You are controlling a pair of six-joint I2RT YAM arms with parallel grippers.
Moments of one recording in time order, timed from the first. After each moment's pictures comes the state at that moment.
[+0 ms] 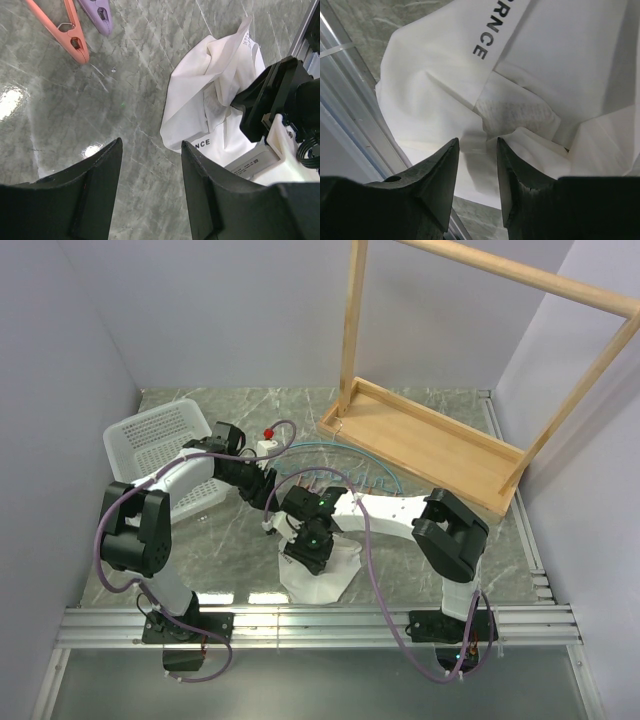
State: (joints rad) left arm -0.25 1.67 1.12 -0.68 0.82 0.43; right arm 1.03 1.86 1.25 -0.75 -0.31 -0.18
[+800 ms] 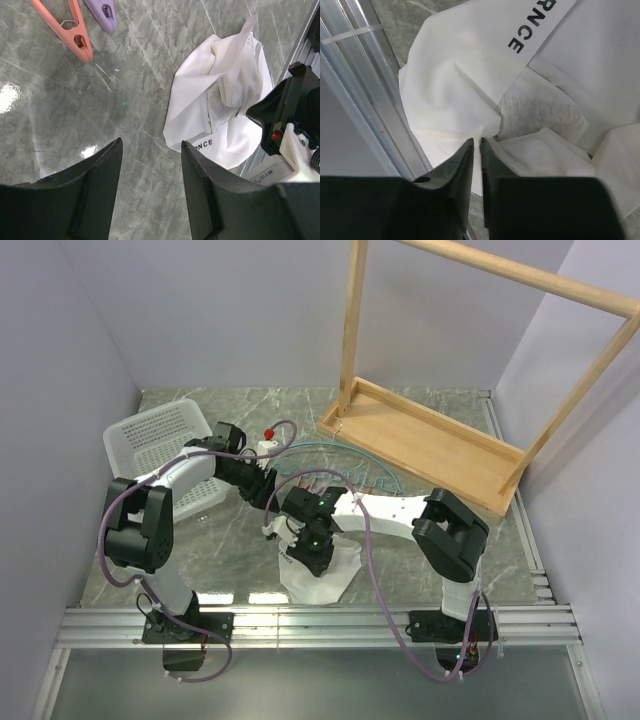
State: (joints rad) left arm -0.25 1.70 1.13 -0.68 0.82 0.43; right arm 1.03 1.86 1.26 -0.79 -0.39 -0.23
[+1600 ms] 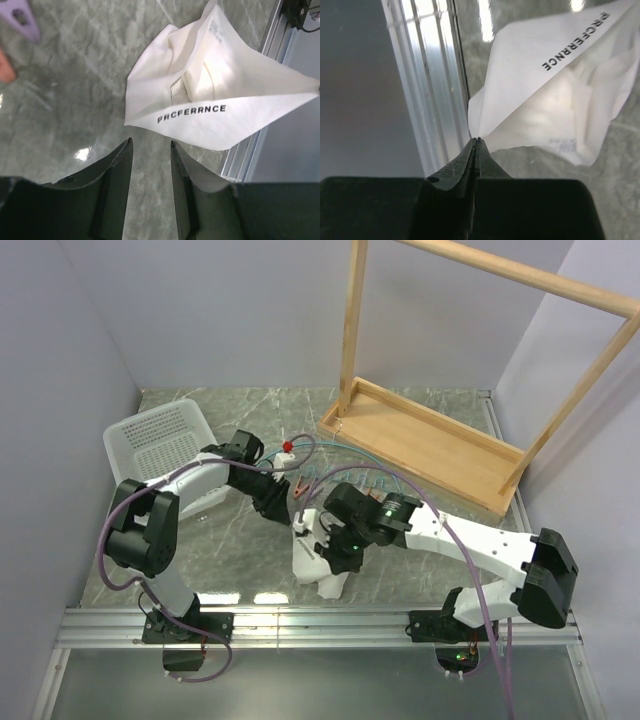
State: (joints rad) left arm -0.35 1.69 1.10 -0.71 0.85 0.45; right arm 1.03 1.36 1.08 -0.79 -0.40 -0.23
